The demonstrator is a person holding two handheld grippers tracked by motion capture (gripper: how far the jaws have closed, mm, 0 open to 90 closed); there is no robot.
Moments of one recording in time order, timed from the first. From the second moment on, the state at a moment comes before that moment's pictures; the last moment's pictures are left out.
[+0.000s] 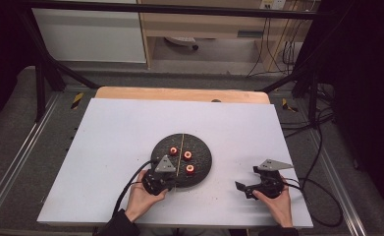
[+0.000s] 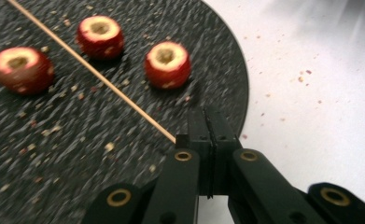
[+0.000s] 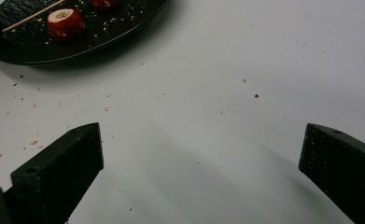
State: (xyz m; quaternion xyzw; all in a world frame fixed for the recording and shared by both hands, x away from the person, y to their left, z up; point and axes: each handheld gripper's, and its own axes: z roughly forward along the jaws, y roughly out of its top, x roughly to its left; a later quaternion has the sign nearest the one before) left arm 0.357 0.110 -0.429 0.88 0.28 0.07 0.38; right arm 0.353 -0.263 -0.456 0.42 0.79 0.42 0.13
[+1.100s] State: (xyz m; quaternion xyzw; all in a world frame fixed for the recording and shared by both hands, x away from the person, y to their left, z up) left arm 0.374 0.149 -0.403 0.85 0.36 0.13 0.35; right arm 0.353 -0.261 -0.457 0.42 0.80 0.42 0.12
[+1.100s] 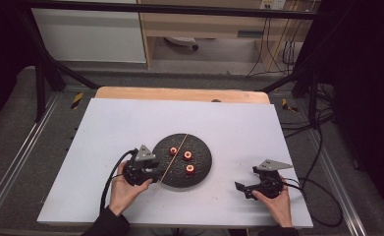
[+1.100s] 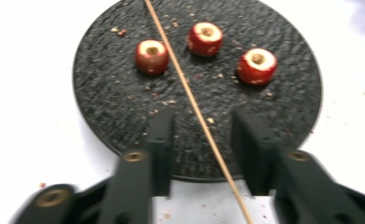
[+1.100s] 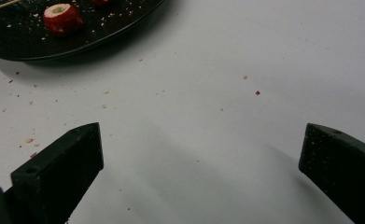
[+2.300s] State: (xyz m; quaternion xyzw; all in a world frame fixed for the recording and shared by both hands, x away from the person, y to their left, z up) left arm 0.402 0.100 -0.412 0.88 0.41 0.10 0.24; right arm 0.354 -0.261 -0.458 0.42 0.80 0.42 0.12
